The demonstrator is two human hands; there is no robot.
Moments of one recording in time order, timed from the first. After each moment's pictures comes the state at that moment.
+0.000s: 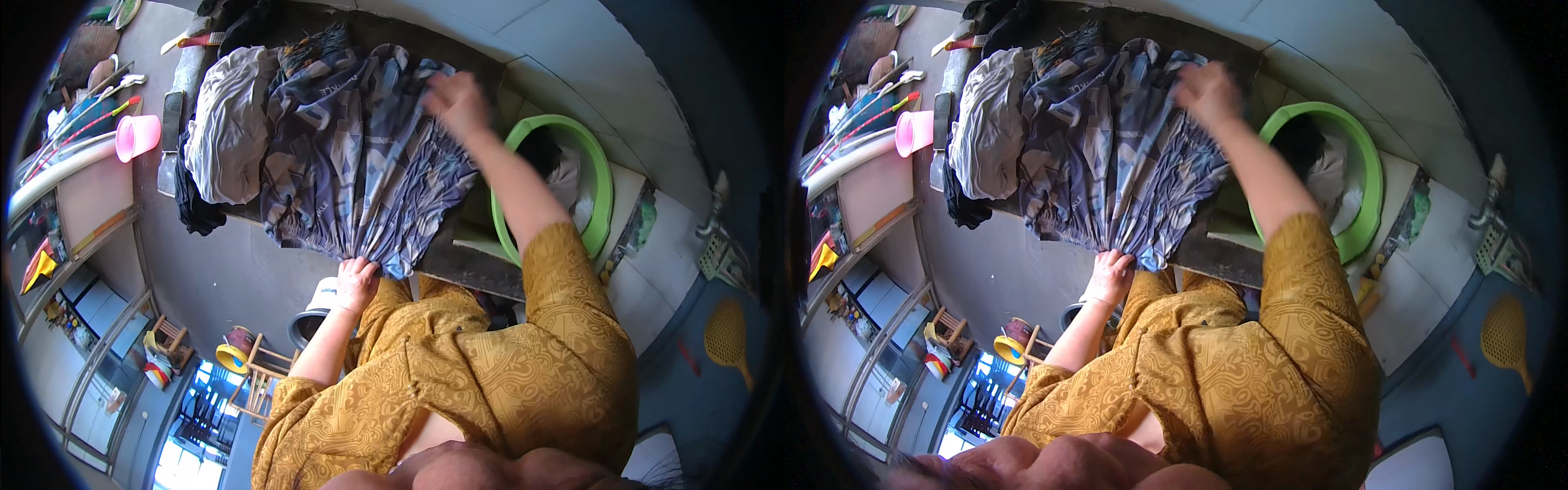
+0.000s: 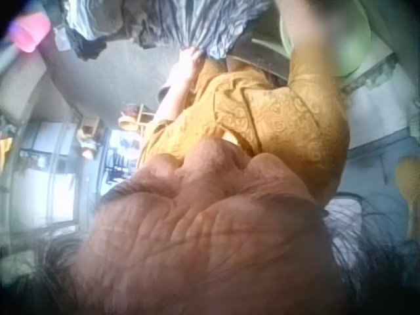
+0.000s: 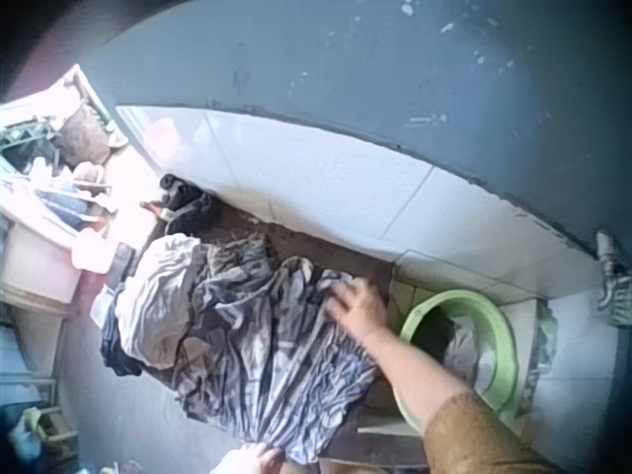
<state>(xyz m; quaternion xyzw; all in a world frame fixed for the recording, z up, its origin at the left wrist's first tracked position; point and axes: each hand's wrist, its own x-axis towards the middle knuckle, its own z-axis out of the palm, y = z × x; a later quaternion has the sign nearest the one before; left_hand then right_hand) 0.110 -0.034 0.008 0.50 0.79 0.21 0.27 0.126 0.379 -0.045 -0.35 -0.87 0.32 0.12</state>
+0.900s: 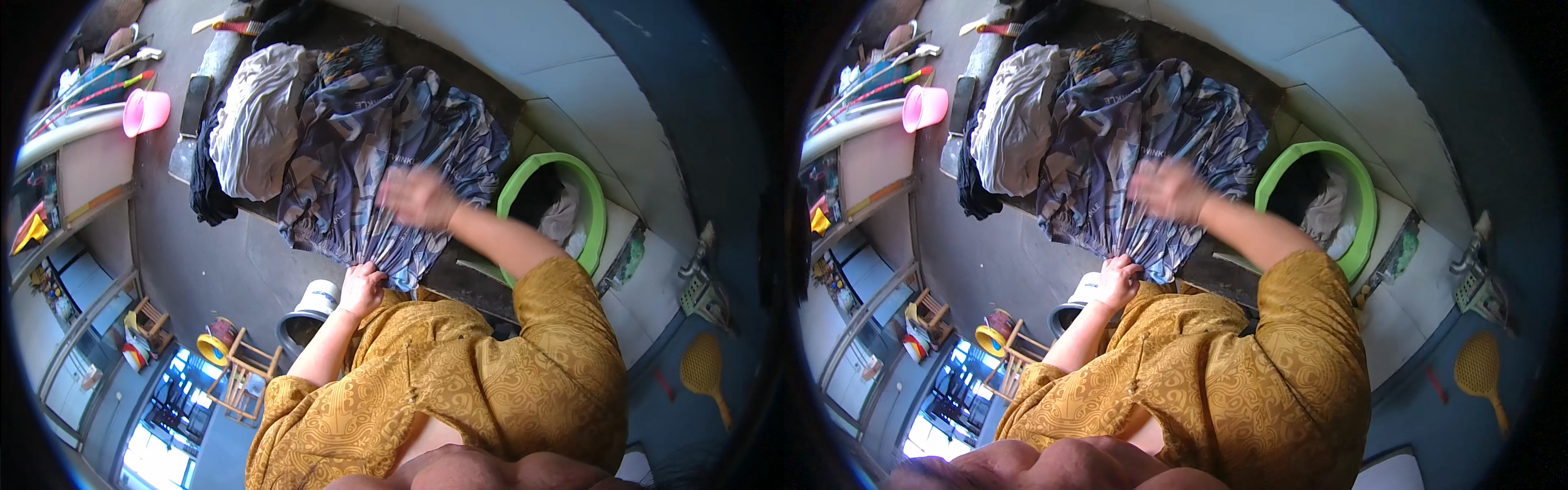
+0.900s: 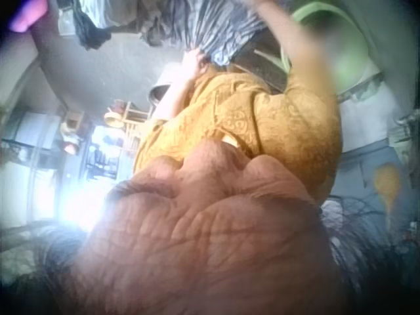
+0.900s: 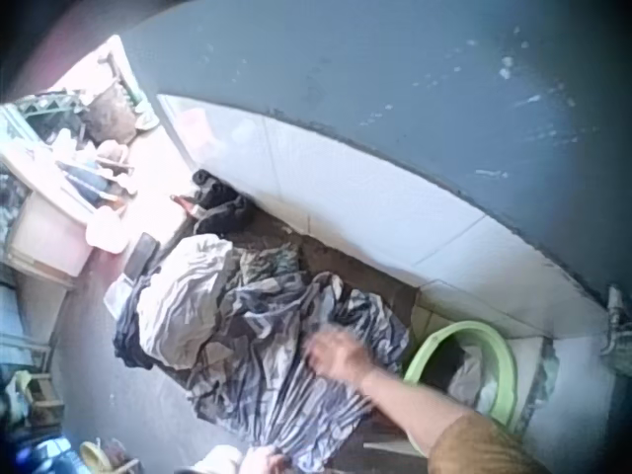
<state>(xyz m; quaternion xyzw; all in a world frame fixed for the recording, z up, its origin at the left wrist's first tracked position) 0.097 -0.028 0.013 0.45 0.80 0.18 0.37 0.125 0.273 -0.033 0.04 -0.91 0.40 0.06</state>
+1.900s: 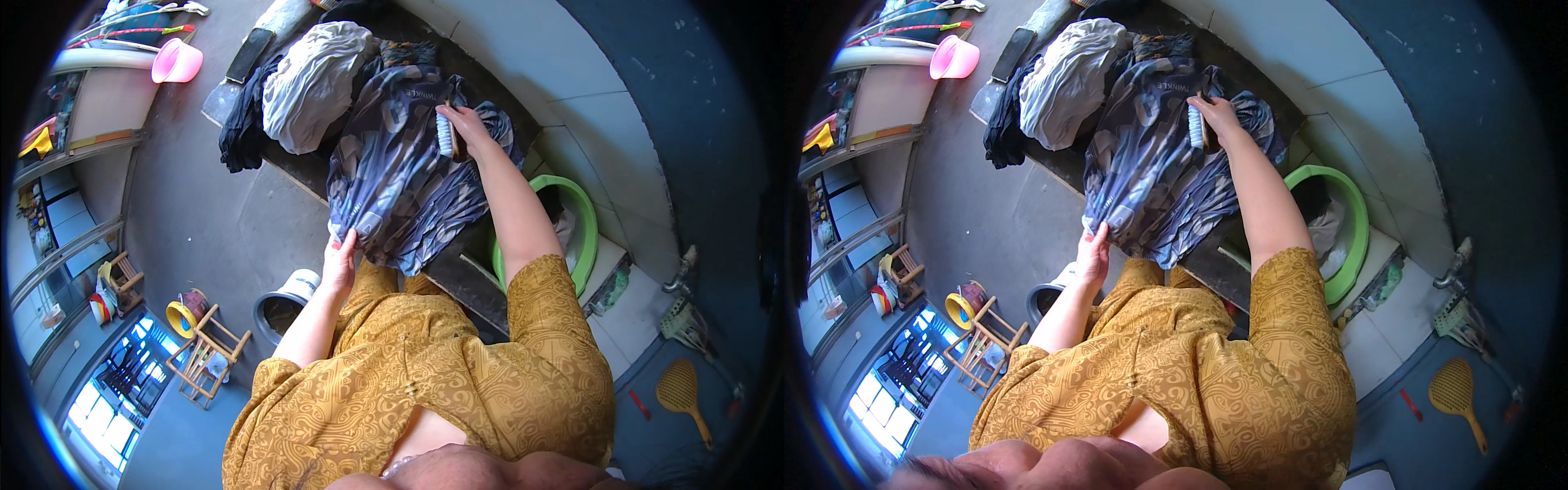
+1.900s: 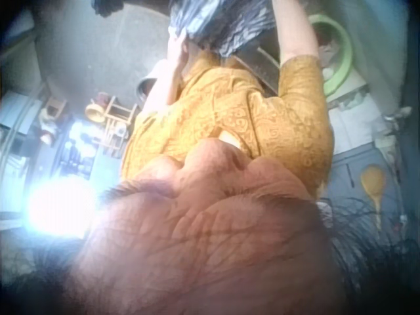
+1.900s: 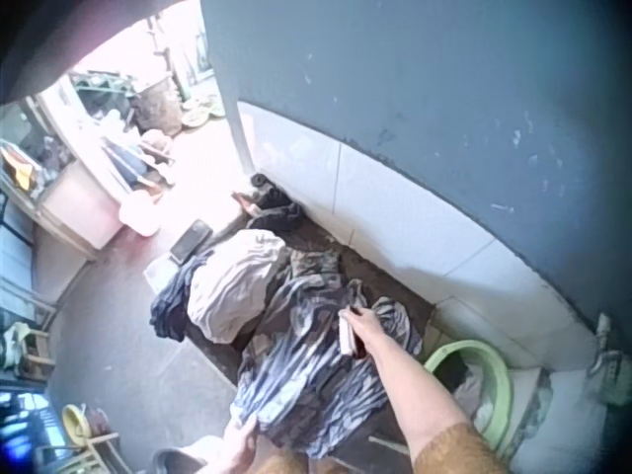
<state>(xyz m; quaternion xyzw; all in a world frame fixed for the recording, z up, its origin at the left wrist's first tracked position) 0.082 -0.027 0.047 -0.18 0.54 0.74 0.37 0.039 0.356 -0.034 -0.42 -0.56 0.71 -0.04</state>
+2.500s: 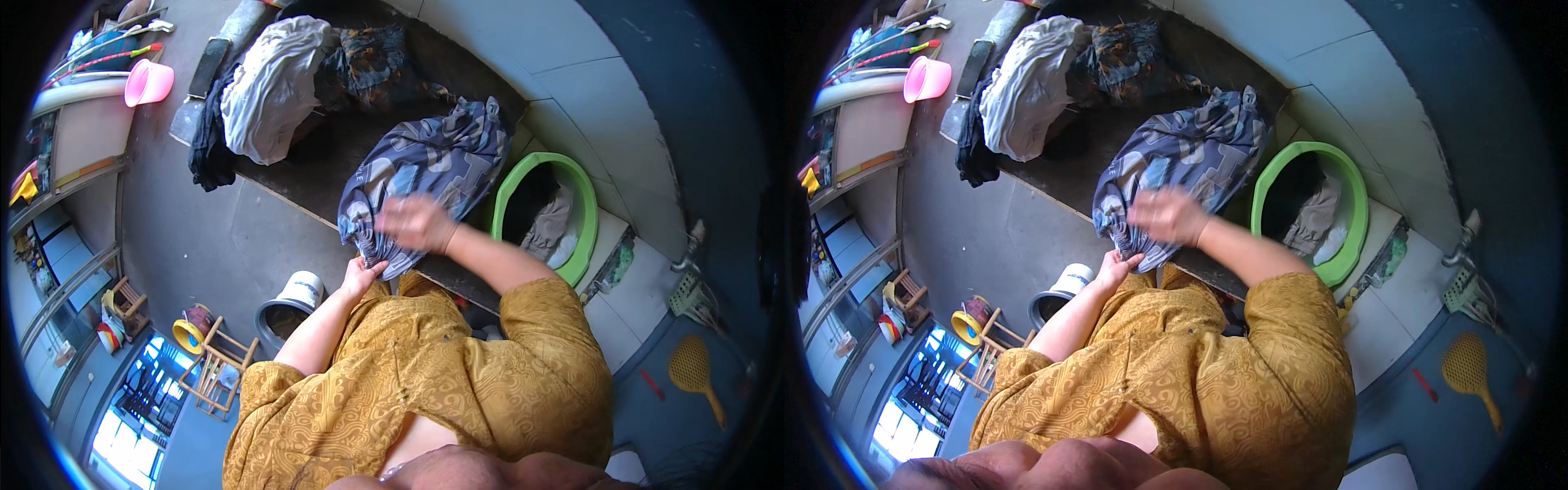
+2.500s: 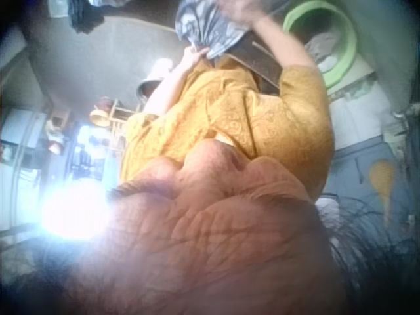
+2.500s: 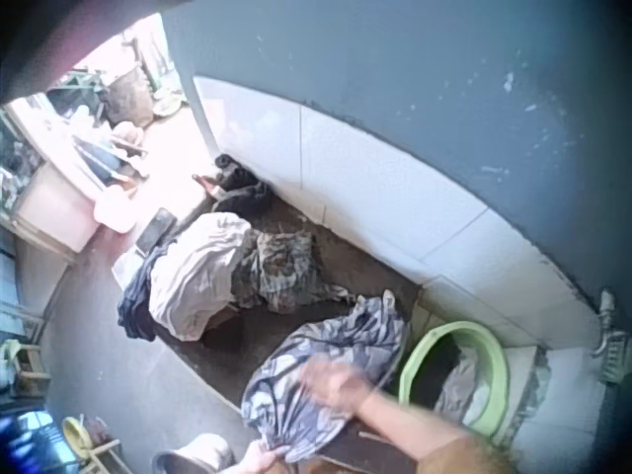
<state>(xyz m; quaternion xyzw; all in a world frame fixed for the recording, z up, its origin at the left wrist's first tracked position) 0.145 -0.051 -0.034 -0.11 0.67 0.45 0.58 0.168 0.218 -0.014 0.13 -0.93 0.35 0.02</state>
